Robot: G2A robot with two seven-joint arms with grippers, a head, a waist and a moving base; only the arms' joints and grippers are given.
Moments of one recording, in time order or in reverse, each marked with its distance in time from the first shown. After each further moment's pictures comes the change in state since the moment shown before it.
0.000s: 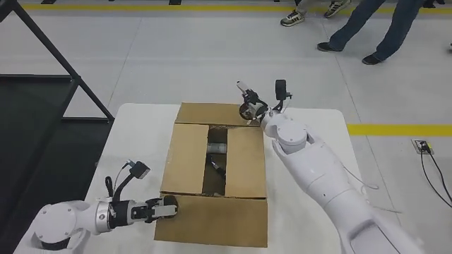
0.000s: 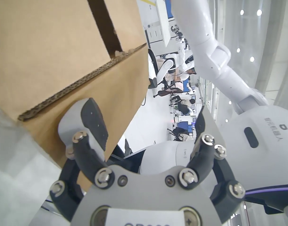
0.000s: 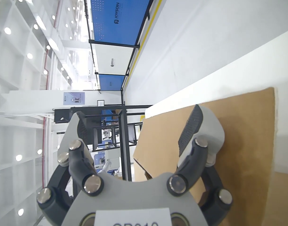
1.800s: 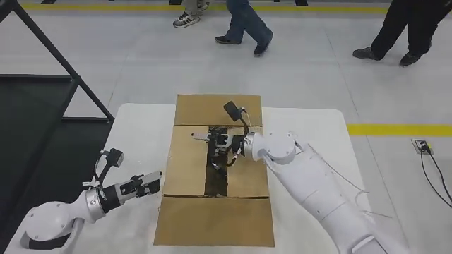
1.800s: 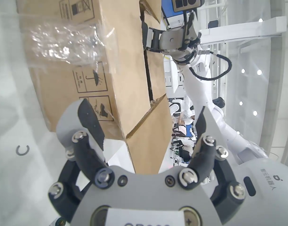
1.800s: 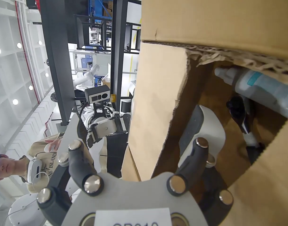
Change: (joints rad) left arm 0.012 0.012 -0.047 0.071 0.096 0.090 0.316; right arm -0.093 0.009 -0.025 -0.210 -0.204 -0.035 0.607
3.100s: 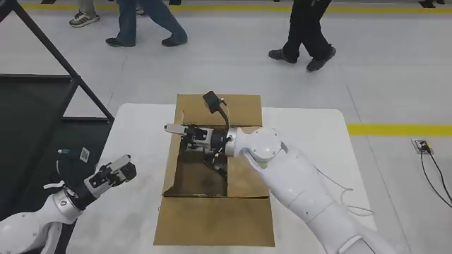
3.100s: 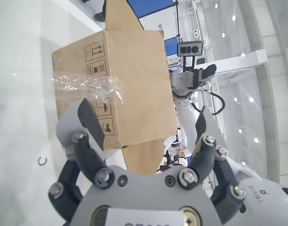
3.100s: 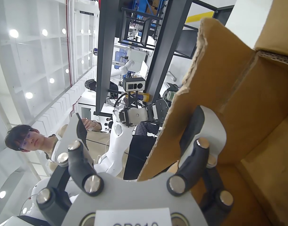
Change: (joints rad) left arm 0.114 0.007 -0.173 -0.072 -0.064 -0.002 0.173; right arm 0.012 -0.081 -0.017 -0.072 0.120 -0.089 -0.044
